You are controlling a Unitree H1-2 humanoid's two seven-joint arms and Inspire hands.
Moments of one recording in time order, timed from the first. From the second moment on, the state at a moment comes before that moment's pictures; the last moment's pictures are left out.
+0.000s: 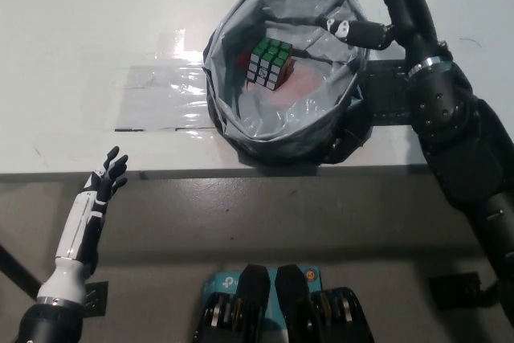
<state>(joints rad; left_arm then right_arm) -0.15 0.20 0.07 0.09 0.01 -0.19 -0.08 -0.94 -0.21 0.24 0.66 -0.38 -0.07 -0.19</state>
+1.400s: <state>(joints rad) -0.15 0.20 0.07 0.09 0.01 -0.20 -0.08 -1.11 -0.04 0.15 1.18 -0.37 0.02 -0.46</state>
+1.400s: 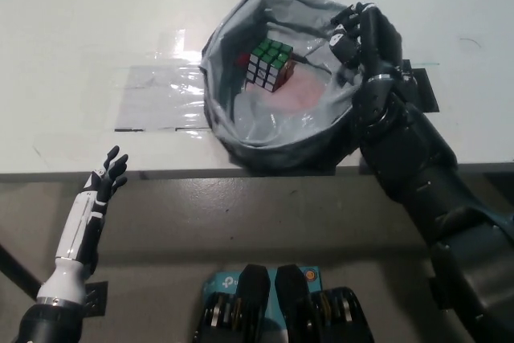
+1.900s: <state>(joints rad) -0.15 0.20 0.07 0.09 0.01 -0.20 -0.08 -1.11 -0.05 0.04 1.20 -0.28 -0.05 -0.45</state>
